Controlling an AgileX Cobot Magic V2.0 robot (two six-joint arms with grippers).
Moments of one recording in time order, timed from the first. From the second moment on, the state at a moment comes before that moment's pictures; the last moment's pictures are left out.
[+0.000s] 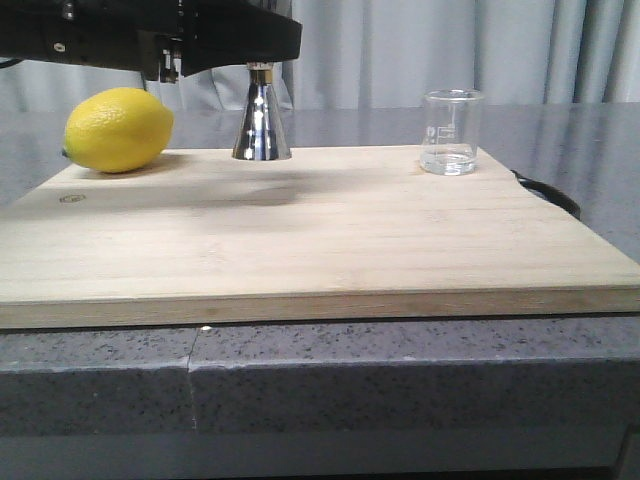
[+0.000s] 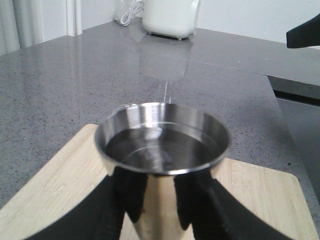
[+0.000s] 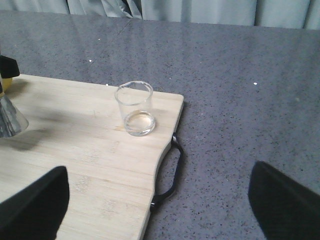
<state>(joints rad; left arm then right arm) -0.27 1.77 -1.08 -1.76 1.16 2.10 0.24 0.64 -0.60 0.09 0.35 -0.07</state>
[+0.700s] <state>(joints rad) -0.27 1.77 -0.99 -1.76 1.15 2.33 0.24 0.64 -0.60 0.08 0.35 -0.07</state>
